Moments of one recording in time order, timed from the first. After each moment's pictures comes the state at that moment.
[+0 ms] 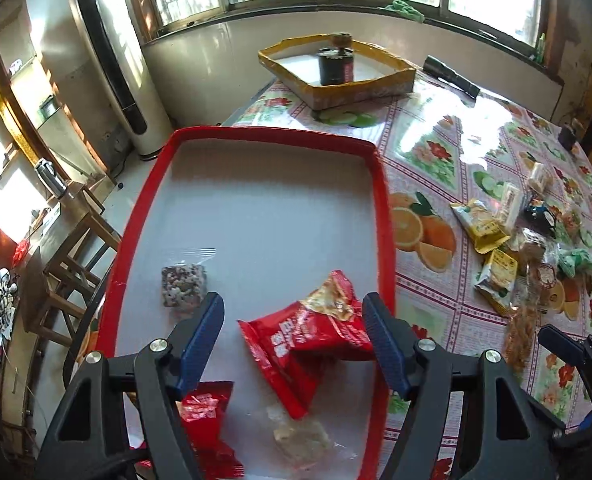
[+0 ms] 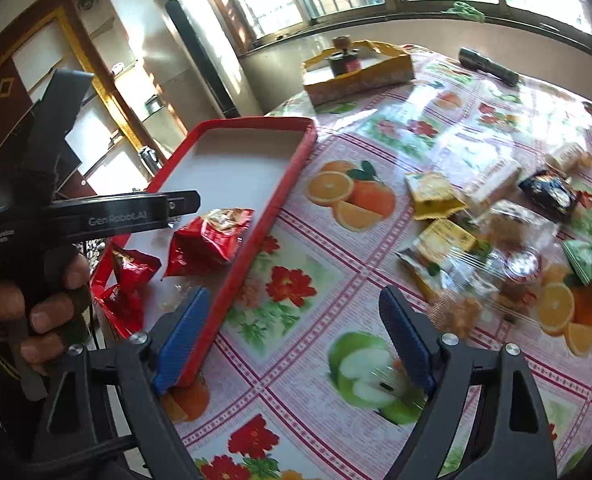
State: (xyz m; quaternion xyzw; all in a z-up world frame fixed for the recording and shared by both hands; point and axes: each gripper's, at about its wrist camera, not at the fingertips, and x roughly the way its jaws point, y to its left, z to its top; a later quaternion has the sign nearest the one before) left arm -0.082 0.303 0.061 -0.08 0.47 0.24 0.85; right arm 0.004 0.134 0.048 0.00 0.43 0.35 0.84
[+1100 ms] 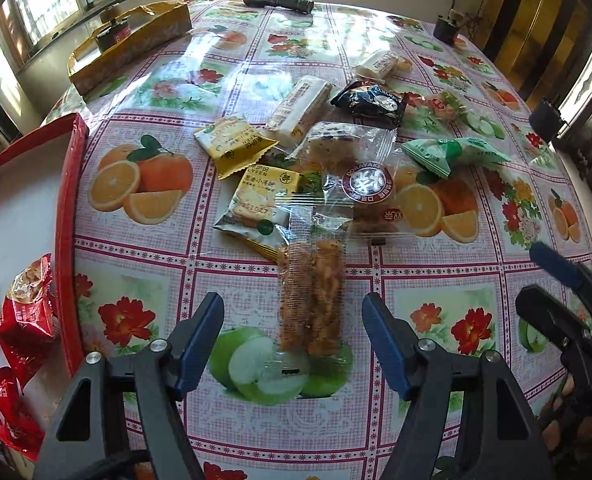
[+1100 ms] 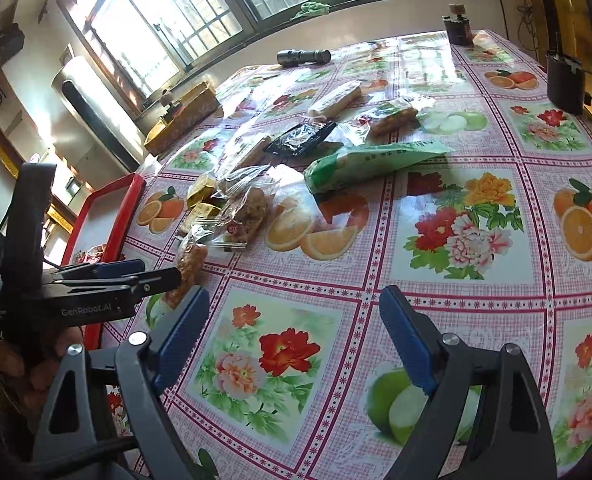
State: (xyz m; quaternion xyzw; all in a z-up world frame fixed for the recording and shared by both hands) left arm -0.019 0.148 0.011 -0.04 0.54 0.05 0.84; right arm 0.005 -0.062 0.033 0.11 0.43 0.20 0.88
